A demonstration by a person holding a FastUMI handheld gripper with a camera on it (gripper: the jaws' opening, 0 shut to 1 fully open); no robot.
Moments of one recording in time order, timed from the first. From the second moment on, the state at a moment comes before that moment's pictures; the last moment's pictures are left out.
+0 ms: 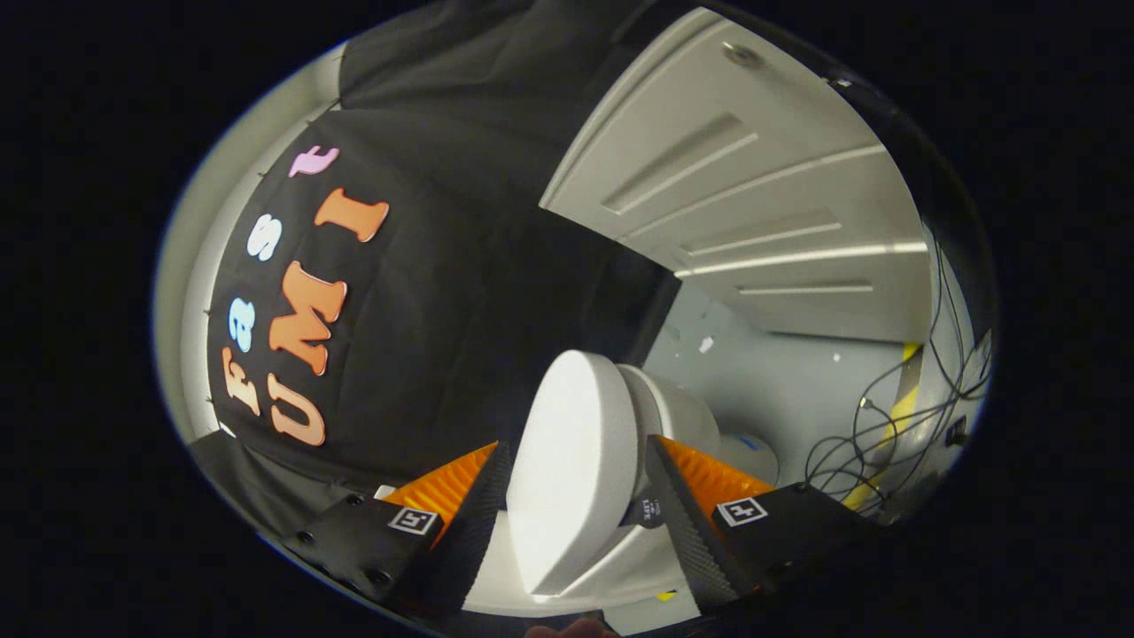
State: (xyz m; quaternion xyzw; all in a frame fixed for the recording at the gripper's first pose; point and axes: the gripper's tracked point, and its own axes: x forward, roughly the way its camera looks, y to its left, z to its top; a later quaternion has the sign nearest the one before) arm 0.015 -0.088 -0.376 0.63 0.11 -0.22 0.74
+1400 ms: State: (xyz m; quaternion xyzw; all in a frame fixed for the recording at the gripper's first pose) arm 0.041 -0.026 -0.465 0.66 0.18 -0.16 0.71
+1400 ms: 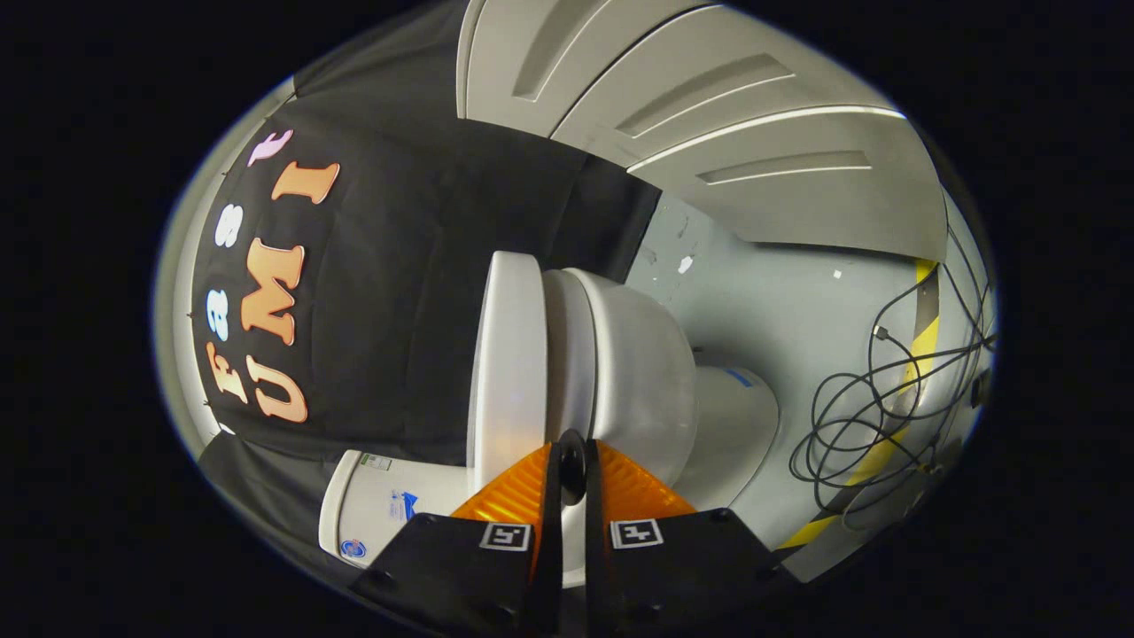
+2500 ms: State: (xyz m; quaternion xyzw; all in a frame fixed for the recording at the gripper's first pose) arm 0.050 -0.031 -0.429 0.64 0.16 -0.17 0.73
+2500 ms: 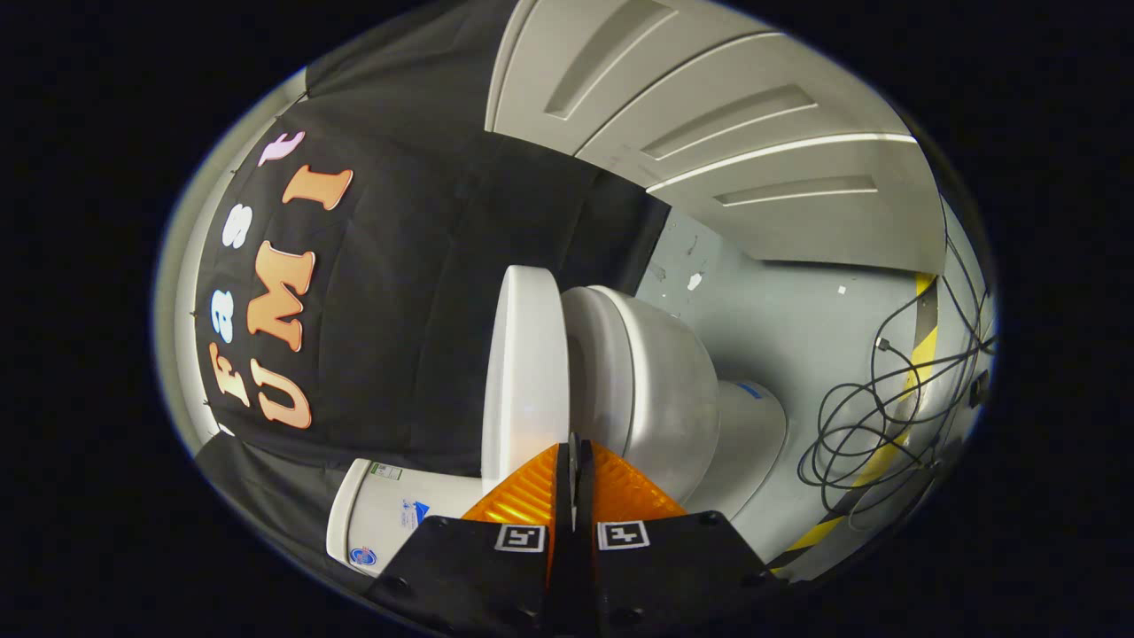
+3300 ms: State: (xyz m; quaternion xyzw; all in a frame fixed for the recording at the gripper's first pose) arm 0.093 -0.034 -0.321 0.52 0.16 -0.18 0.82
